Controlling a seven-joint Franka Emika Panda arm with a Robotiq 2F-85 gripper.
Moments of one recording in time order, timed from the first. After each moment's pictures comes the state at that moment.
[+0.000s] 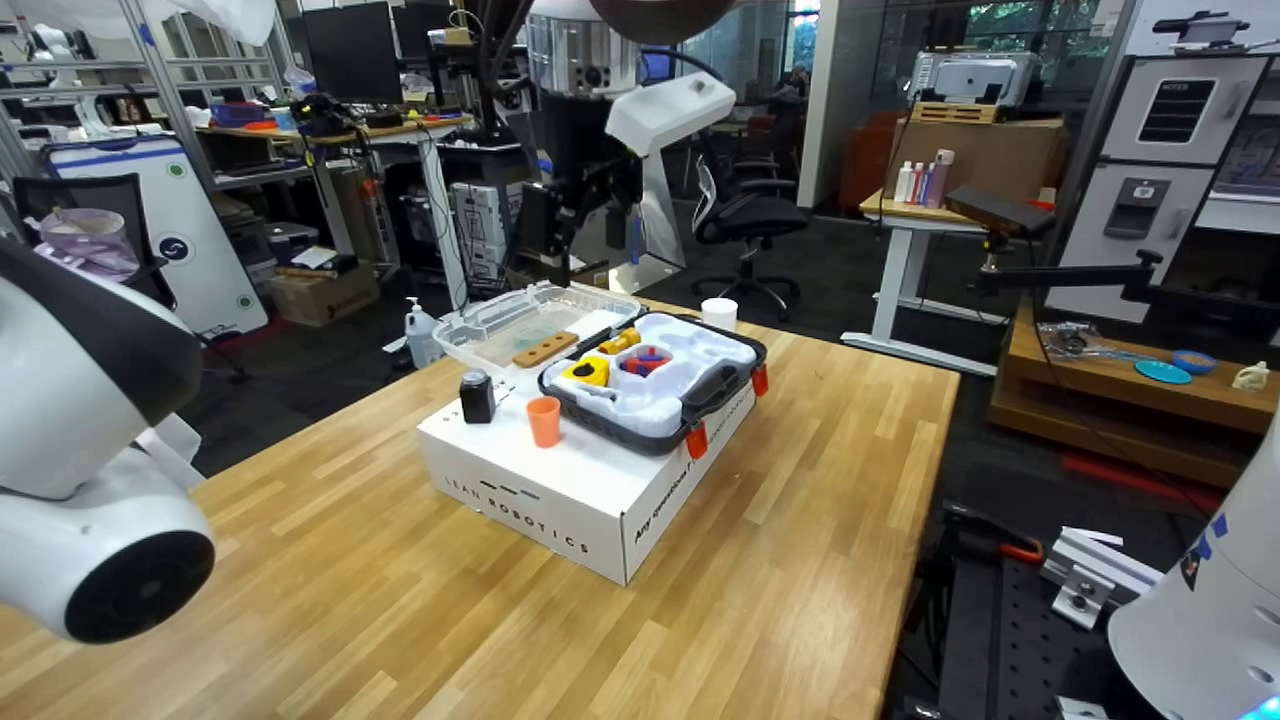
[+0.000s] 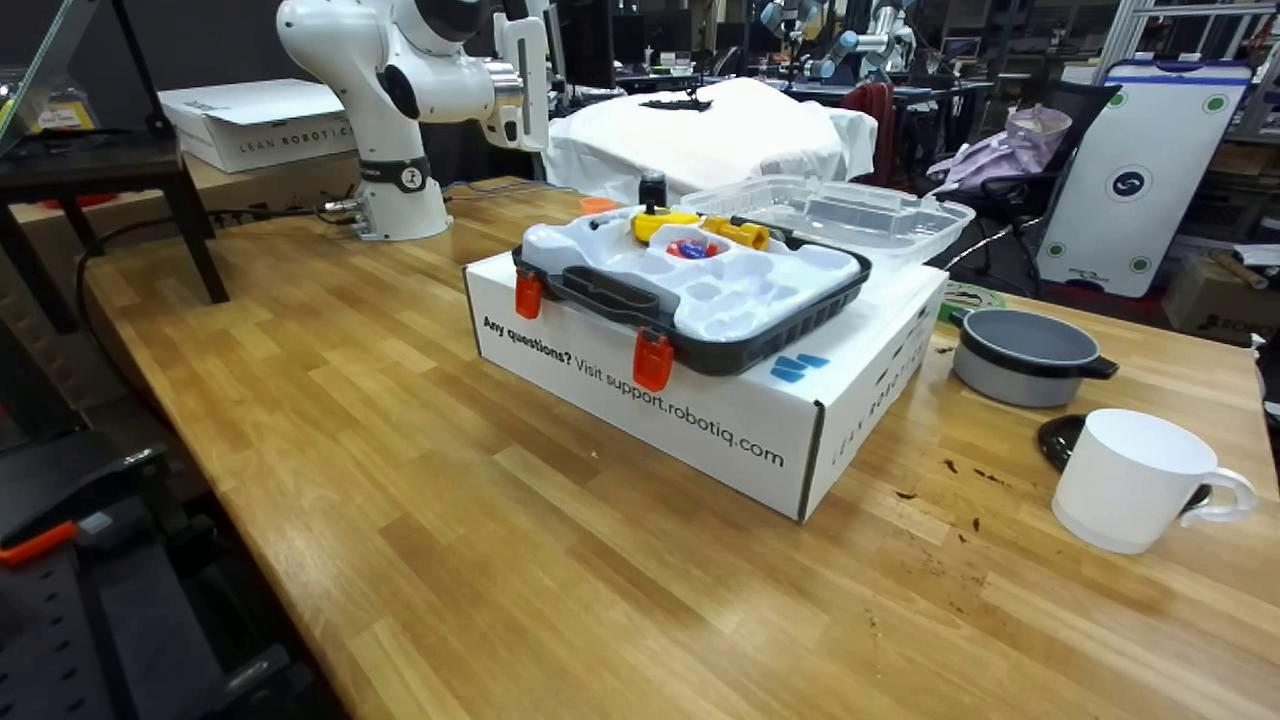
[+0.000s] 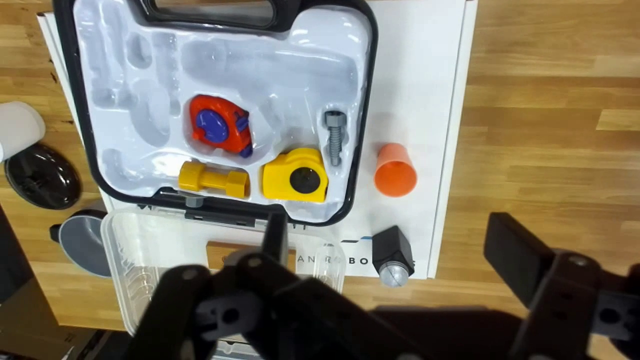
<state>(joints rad) 0.08 0.00 0.07 -2.07 -0.17 2.23 0.21</state>
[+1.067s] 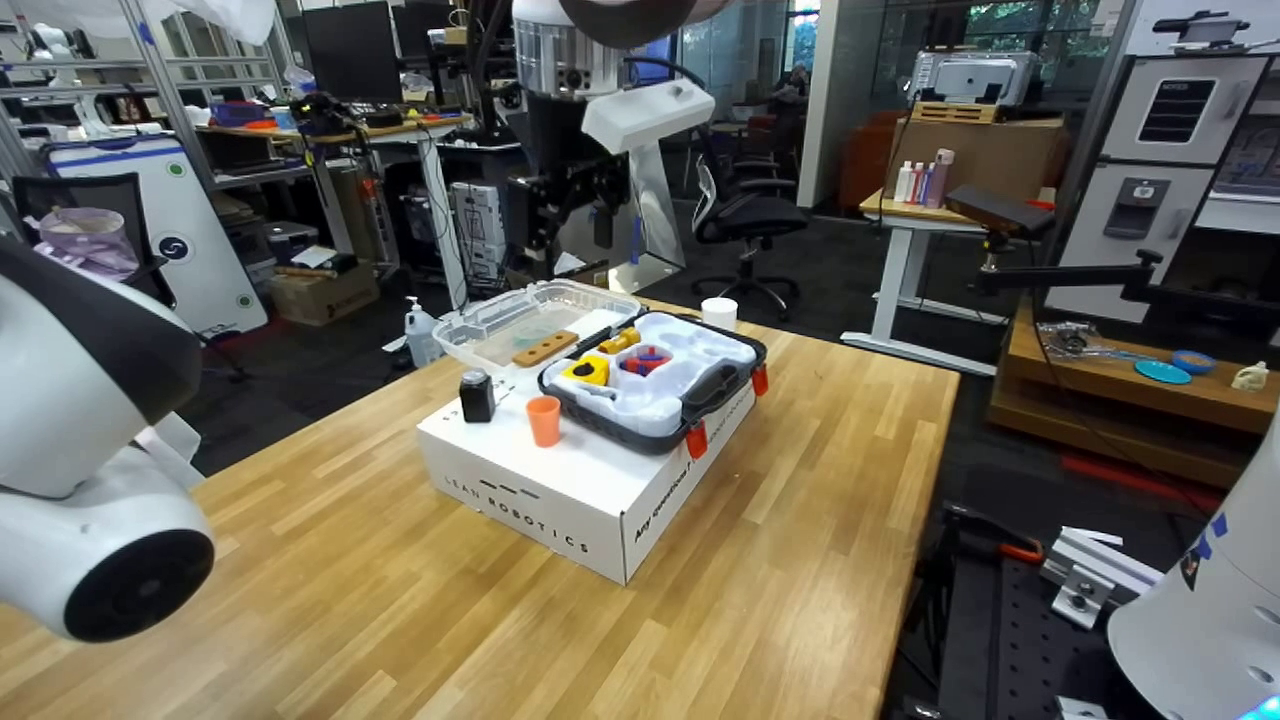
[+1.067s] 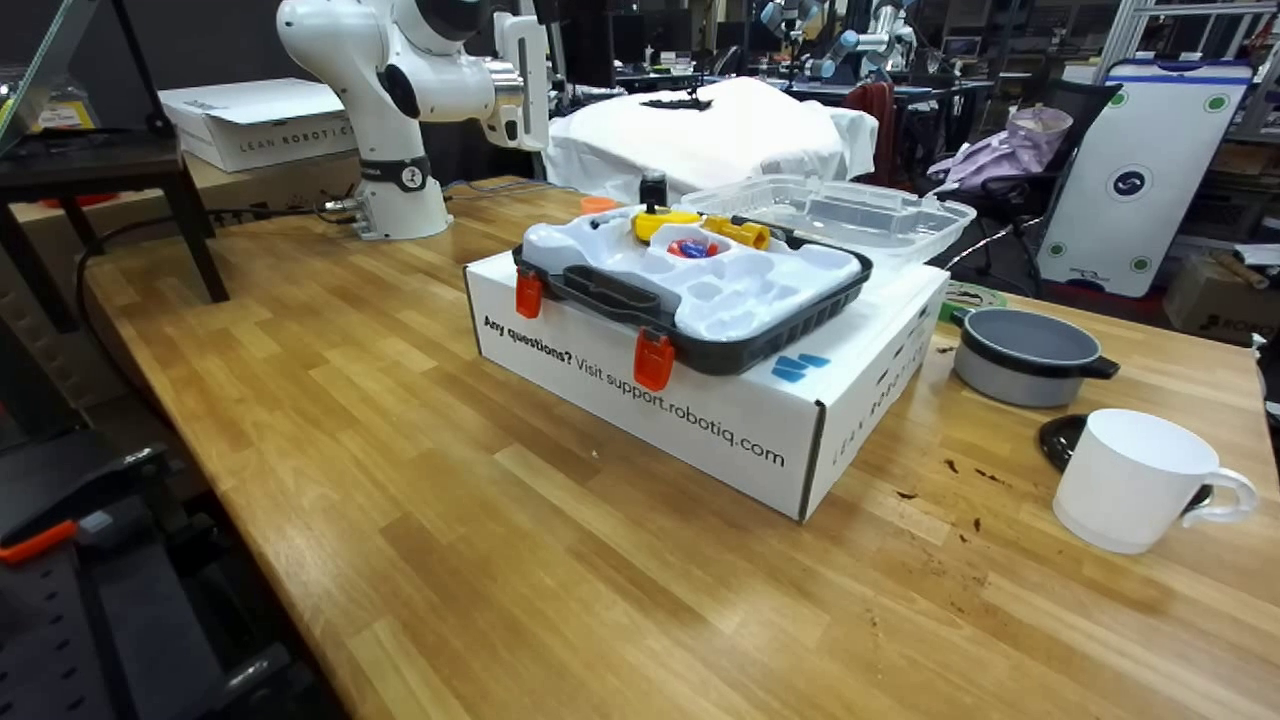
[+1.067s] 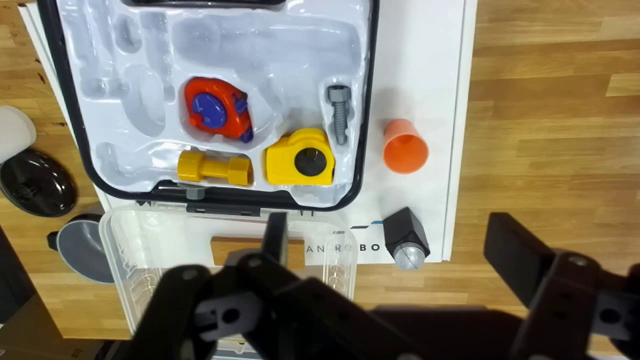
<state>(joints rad) 0.07 0.07 0.04 -1.99 -0.14 2.23 0.22</state>
